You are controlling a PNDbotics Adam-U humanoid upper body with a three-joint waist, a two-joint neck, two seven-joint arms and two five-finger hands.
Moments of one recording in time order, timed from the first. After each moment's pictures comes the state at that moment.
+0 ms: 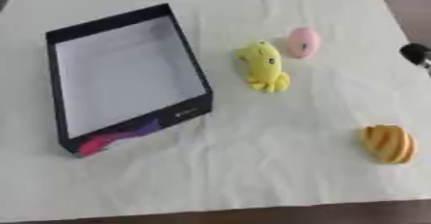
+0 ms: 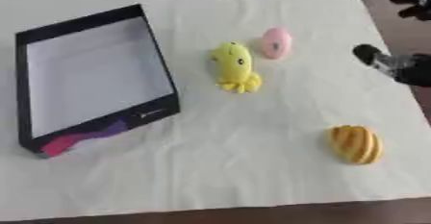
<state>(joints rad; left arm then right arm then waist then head) -0.16 0.62 0.13 -1.86 0.31 -0.08 0.56 0.07 -1.01 -0.10 -1.98 0.18 0.08 -0.02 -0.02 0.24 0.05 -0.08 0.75</state>
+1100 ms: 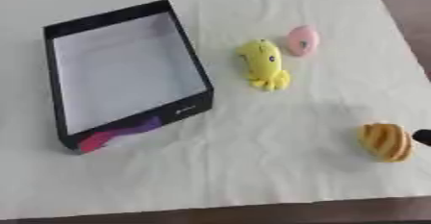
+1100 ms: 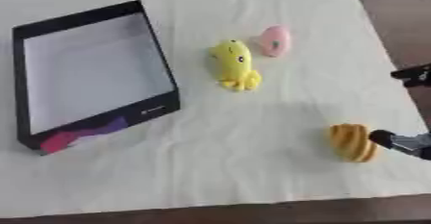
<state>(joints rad) -0.13 0.64 0.14 -1.86 0.31 -0.09 0.57 0.22 -0.96 -0.10 -1.98 0.20 -0.06 0.08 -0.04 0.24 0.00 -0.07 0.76</state>
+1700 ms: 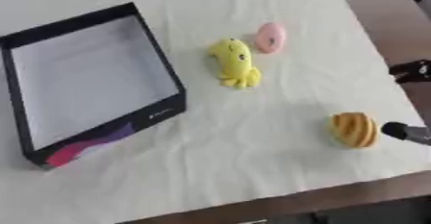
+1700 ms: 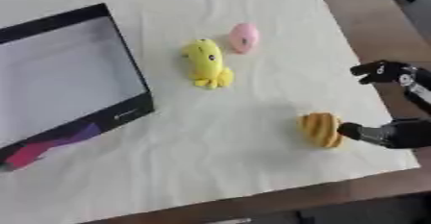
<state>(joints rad) -0.12 0.64 0.14 -1.86 0.31 -0.09 0.57 0.24 -0.94 -0.10 -1.98 0.13 -0.12 0.14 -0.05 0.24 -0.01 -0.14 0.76</state>
